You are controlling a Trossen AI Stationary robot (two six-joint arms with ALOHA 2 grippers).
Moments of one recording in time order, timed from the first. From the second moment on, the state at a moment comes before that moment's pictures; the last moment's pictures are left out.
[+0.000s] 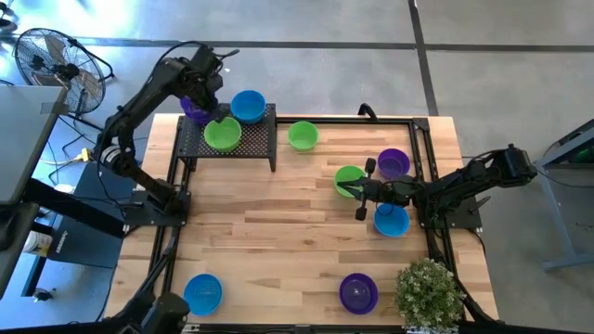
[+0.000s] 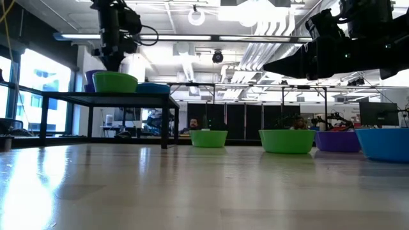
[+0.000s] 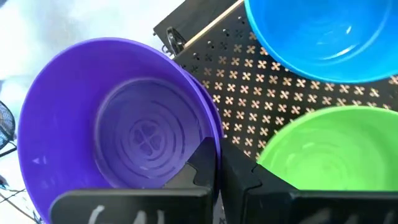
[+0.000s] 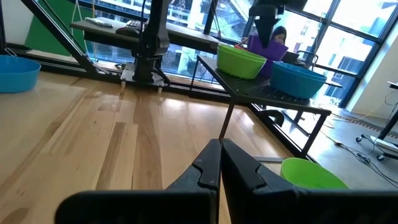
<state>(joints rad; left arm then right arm) 1.01 1.49 1.56 -1.28 -0.14 0.13 0.03 1.29 0.18 1.09 0.26 -0.23</state>
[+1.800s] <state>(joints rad) 1.06 1.44 1.43 -1.26 -0.11 0.15 0.03 1.29 0.18 1.08 0.26 -0.24</state>
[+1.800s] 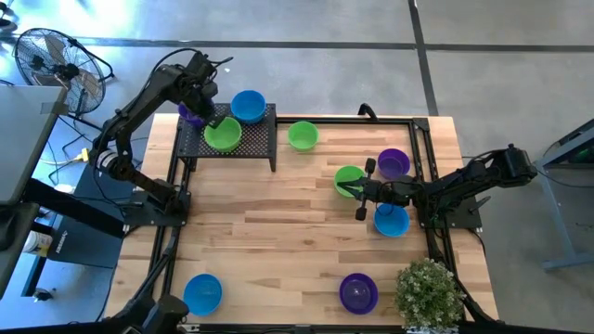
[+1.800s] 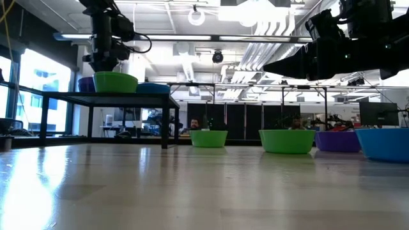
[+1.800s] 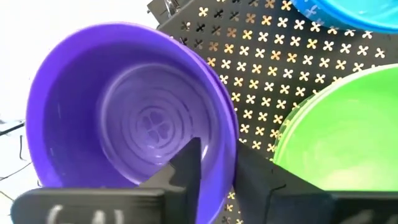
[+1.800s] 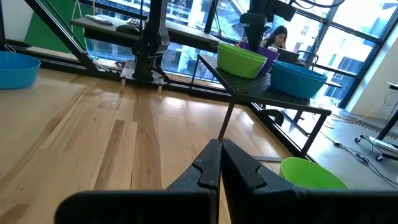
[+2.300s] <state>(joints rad) 1.06 1.44 1.44 -1.25 -0.08 0.17 0.03 1.29 0.18 1.08 0.26 -0.24</state>
